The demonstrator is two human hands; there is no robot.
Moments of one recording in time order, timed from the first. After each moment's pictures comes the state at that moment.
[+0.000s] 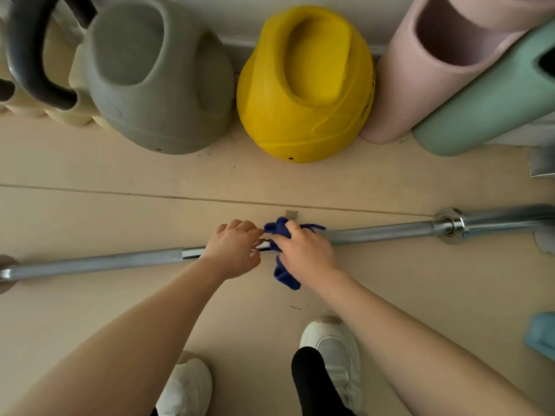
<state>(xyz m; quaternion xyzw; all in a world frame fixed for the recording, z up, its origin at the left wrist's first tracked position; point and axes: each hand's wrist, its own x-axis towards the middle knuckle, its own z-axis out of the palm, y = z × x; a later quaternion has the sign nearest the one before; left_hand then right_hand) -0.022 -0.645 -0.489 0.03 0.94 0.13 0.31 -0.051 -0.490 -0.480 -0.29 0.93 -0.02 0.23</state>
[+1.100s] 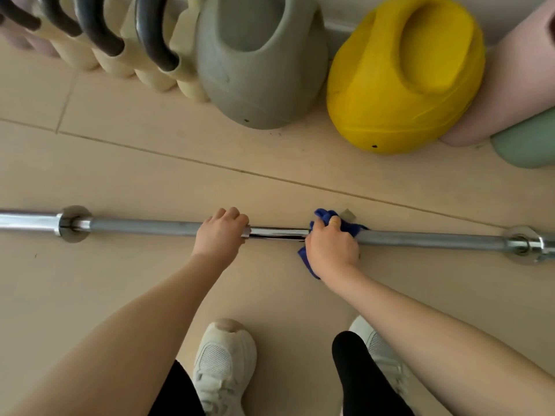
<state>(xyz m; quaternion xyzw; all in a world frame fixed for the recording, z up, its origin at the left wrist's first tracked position) 0.054 -0.748 -0.485 -0.12 0.95 0.08 0.26 -0.006 -0.568 -0.481 -0.21 0.94 0.07 0.25</state>
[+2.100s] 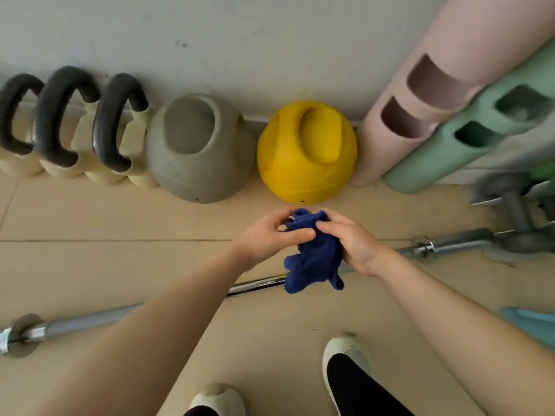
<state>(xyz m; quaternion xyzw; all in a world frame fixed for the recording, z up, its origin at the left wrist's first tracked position) -0.064 -0.671 -0.371 -0.05 0.68 0.68 0.28 -0.088 -0.504 -0.360 0.07 0.62 -0.68 0.39</state>
